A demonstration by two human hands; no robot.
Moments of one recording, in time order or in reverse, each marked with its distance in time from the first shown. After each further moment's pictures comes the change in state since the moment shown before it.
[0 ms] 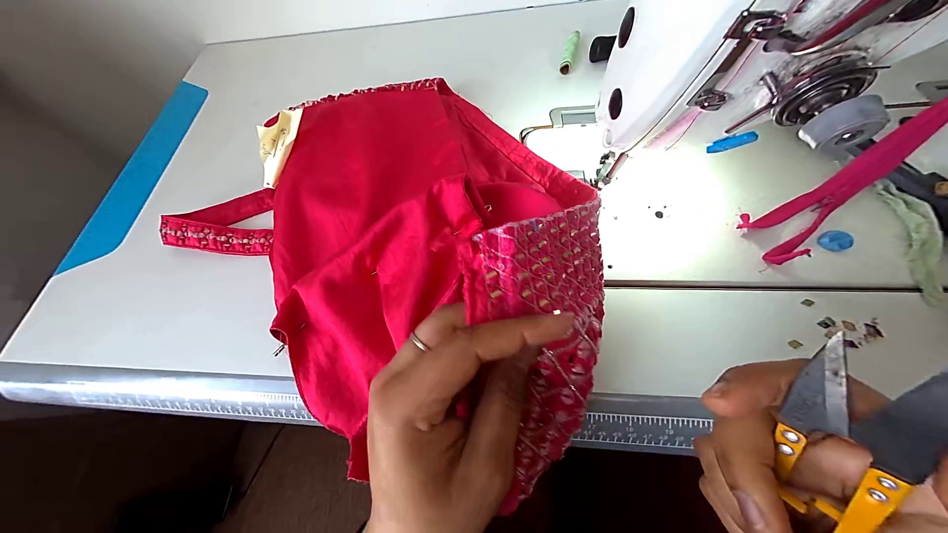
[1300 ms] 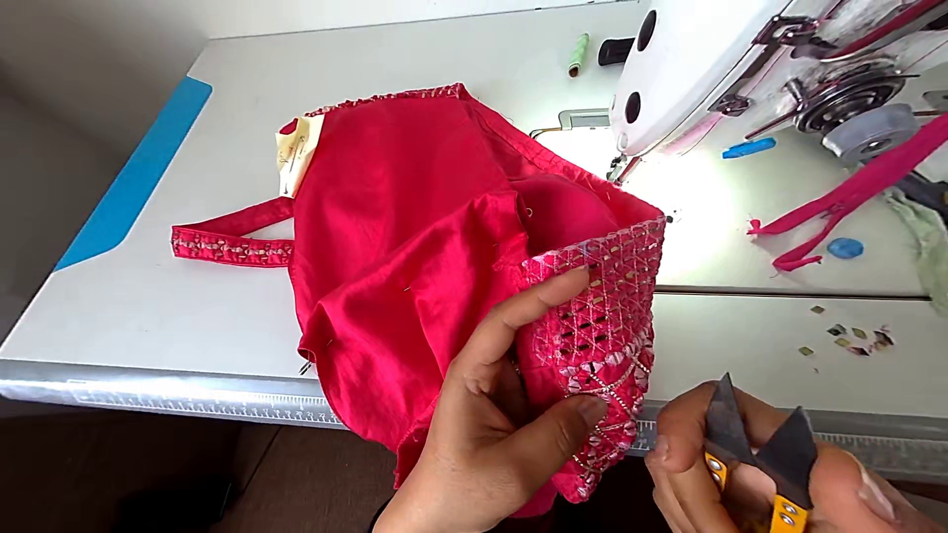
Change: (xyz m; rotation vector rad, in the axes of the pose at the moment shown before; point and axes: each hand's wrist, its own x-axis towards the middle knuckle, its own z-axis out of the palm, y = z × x) left_hand -0.005 -0.019 0.013 -0.739 -0.298 -0.218; right_hand 0.003 0.013 0.016 0.043 -0.101 0.060
